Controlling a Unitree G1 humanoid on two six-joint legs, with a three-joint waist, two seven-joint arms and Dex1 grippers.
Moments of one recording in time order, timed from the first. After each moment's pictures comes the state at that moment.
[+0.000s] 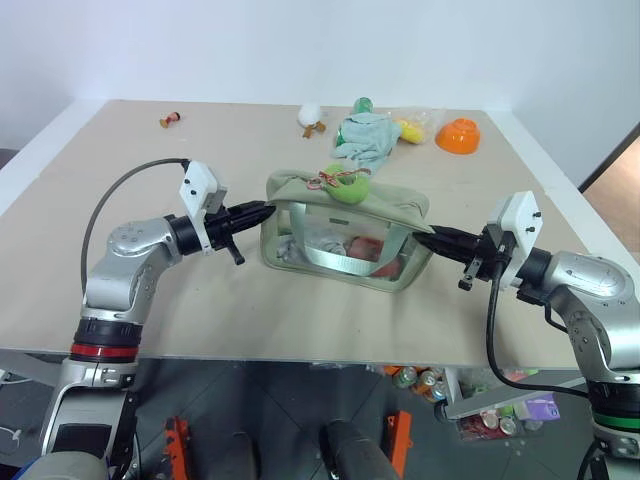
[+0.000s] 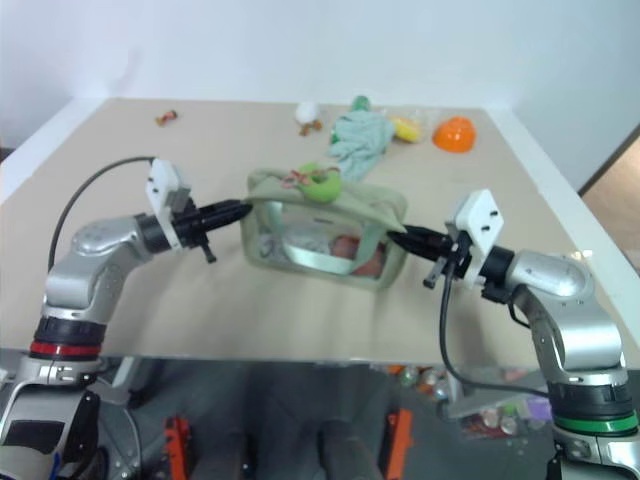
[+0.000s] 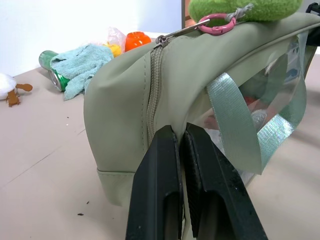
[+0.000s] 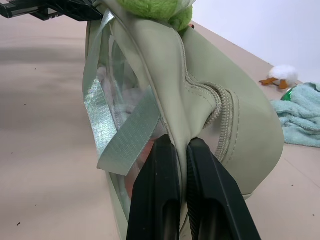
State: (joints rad) left arm -0.64 0.50 0.04 0.11 -0.40 0.35 -0.93; right arm -0.33 -0.77 -0.17 -0.23 0.48 0.38 0.91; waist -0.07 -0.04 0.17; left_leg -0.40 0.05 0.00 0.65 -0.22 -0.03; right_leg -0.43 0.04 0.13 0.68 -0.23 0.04
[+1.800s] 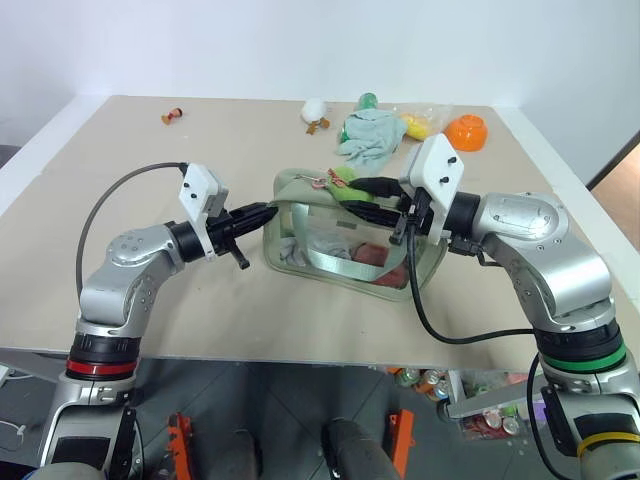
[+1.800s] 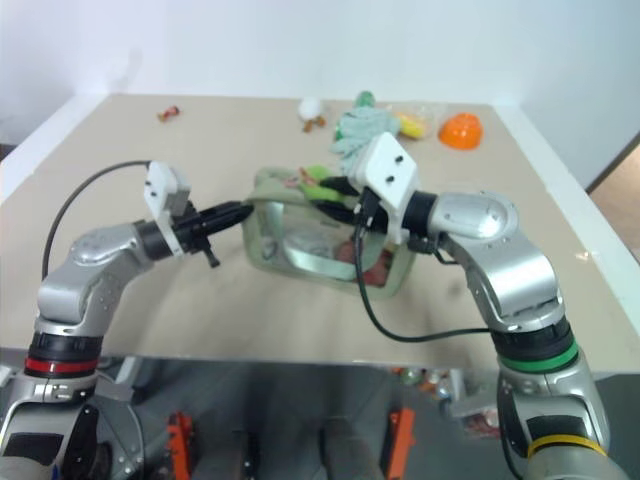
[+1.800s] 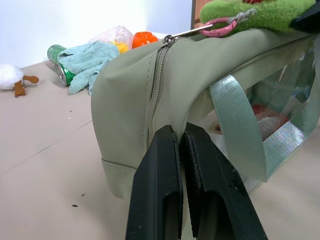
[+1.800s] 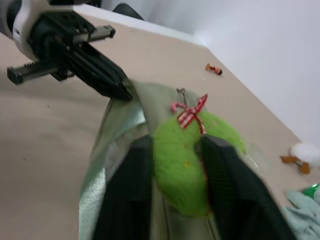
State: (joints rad) left arm -0.57 0.49 0.05 -0.06 -0.45 0.46 -0.84; right arm -0.72 -0.68 0.11 -0.32 0.35 0.55 0.80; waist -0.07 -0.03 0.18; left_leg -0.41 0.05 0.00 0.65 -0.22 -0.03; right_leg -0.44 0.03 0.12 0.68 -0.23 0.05
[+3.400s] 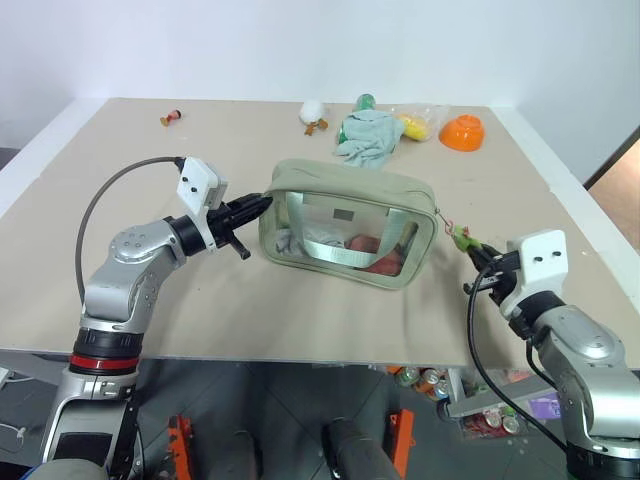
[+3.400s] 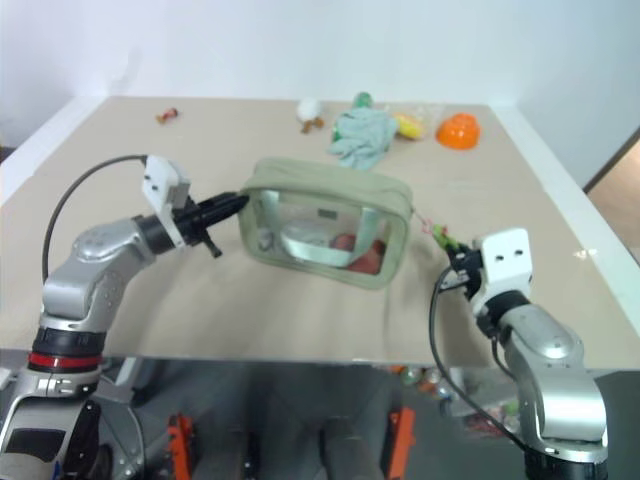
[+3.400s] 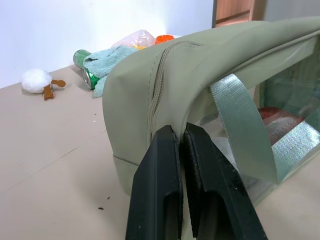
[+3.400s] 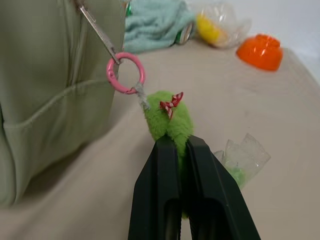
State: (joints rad) left arm -0.59 0.49 0.04 -0.02 -0.43 0.41 -0.75; right arm -0.07 -0.52 -0.31 -0.50 0.24 0.62 0.32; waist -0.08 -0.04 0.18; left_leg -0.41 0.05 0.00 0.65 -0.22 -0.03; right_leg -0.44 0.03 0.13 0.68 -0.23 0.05
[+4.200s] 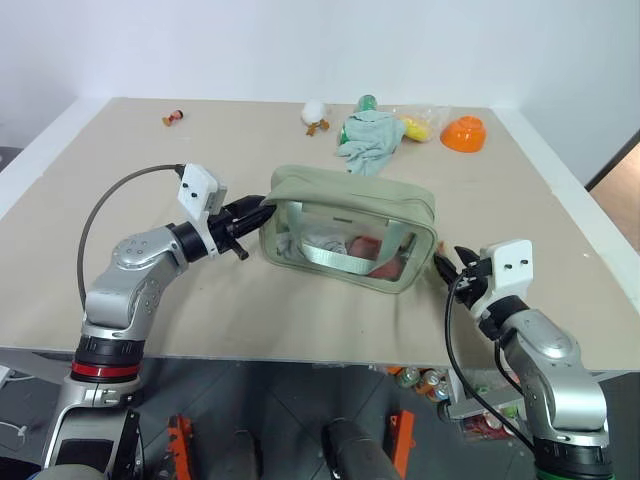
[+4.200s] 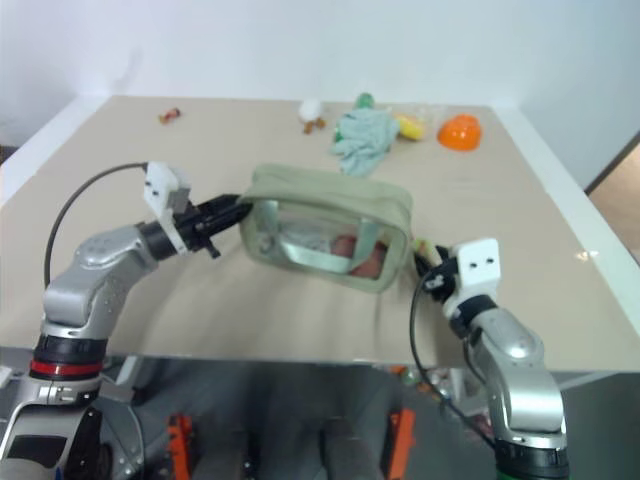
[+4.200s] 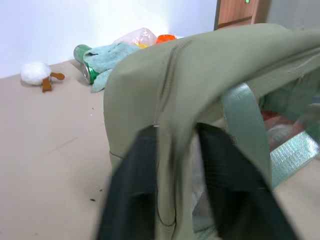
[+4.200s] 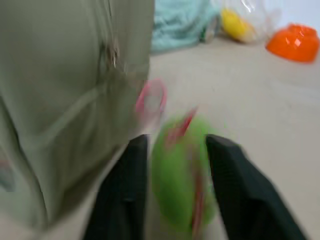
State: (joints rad) left arm -0.56 0.47 0.05 -0.06 -0.46 0.44 -0.72; right arm -0.10 -0.43 -0.24 -0.36 0.26 0.47 0.36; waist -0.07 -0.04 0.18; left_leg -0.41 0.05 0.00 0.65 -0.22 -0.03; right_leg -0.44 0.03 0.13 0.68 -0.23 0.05
